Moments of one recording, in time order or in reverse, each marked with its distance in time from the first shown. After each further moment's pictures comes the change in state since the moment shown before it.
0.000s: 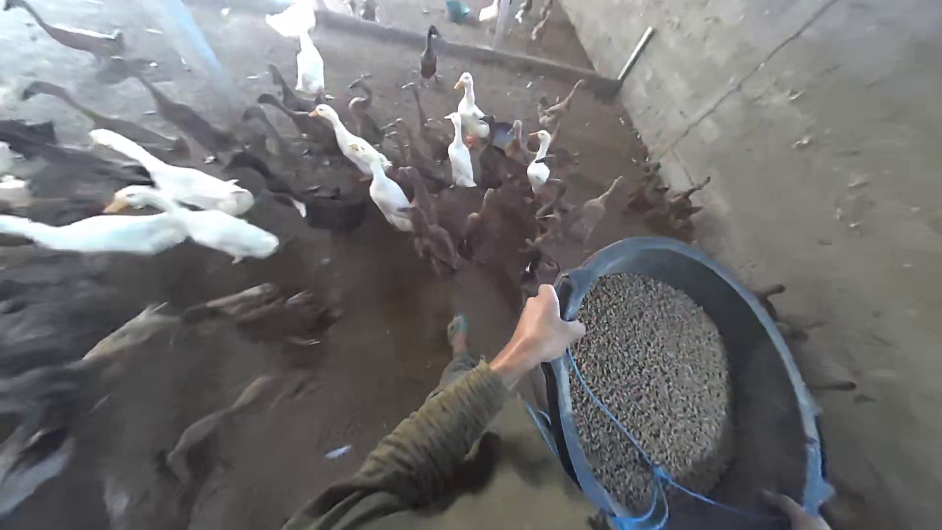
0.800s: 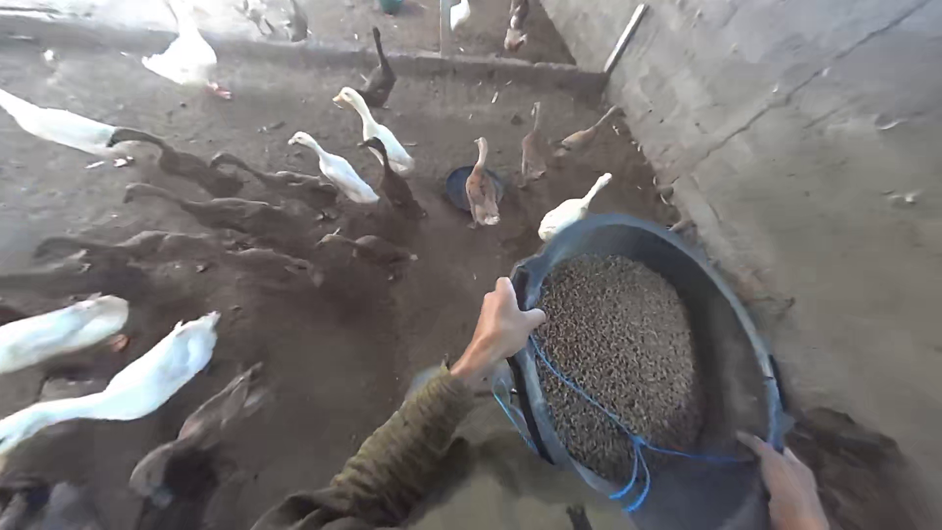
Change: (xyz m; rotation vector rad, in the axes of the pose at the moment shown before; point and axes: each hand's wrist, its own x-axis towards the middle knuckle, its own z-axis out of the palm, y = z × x) left_hand 0.805 0.204 -0.320 0.036 0.025 -0.114; right_hand 0.387 -0.609 0.521 -0.106 0.004 -0.015
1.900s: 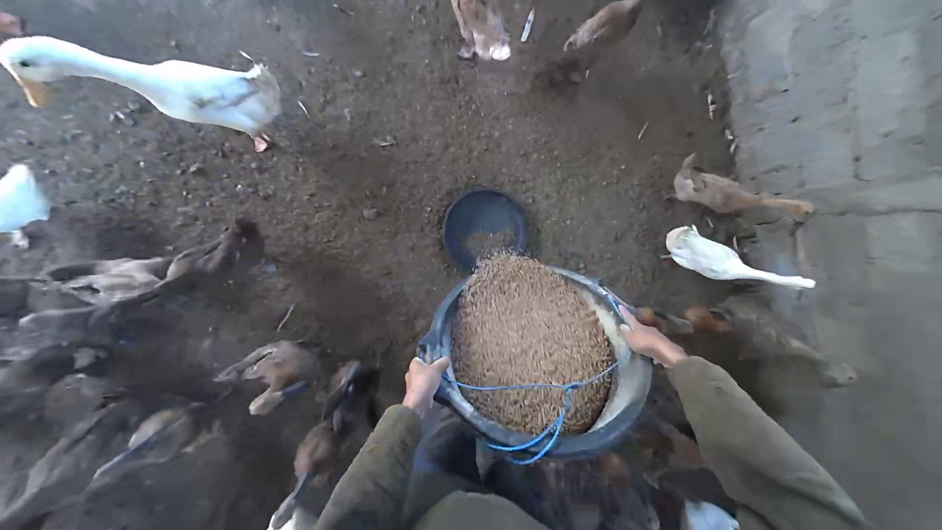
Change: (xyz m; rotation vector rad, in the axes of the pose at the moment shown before) left_hand 0.769 -0.067 -0.232 -0.322 0.115 -0.994; right_hand 0.488 -0.644 0.689 -1.321 -0.829 0.008
